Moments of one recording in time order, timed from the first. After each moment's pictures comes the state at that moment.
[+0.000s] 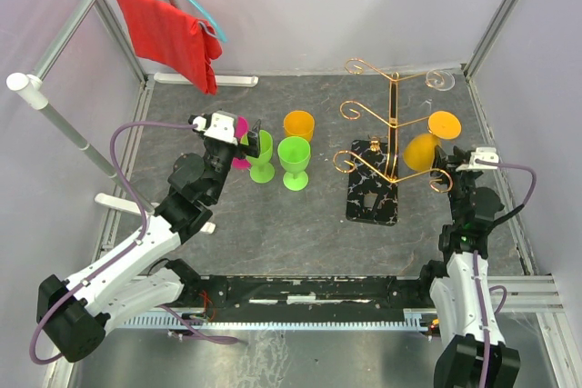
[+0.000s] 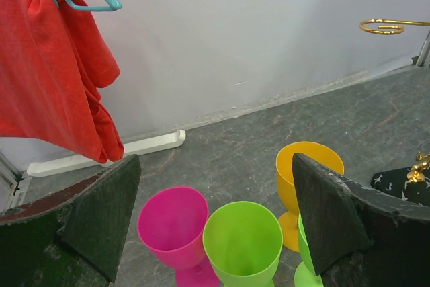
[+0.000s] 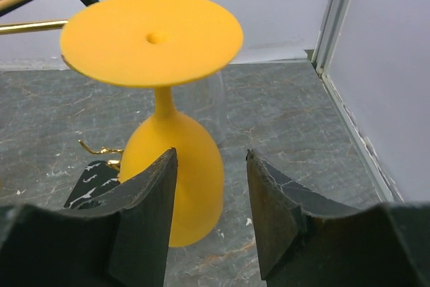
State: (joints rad) left arm -0.68 0.90 0.68 0.43 -0.39 0.20; right arm -0.24 0.61 0.23 0.52 -0.22 0.04
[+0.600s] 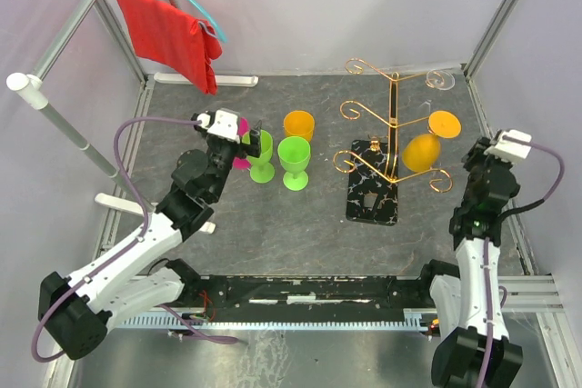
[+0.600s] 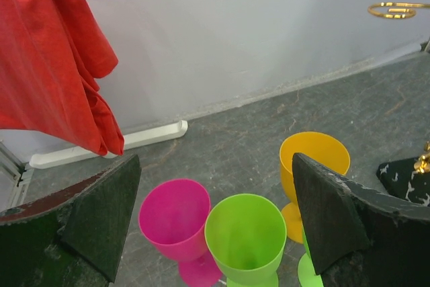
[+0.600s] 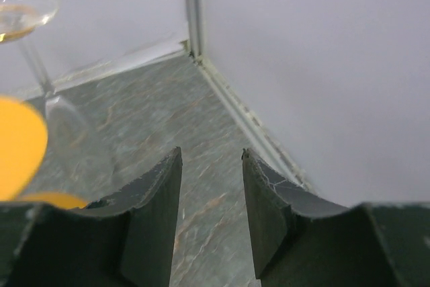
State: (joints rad) left arm -0.67 0.92 0.69 0.42 -0.38 0.20; right arm -0.30 0.66 0.40 0.33 0.13 0.01
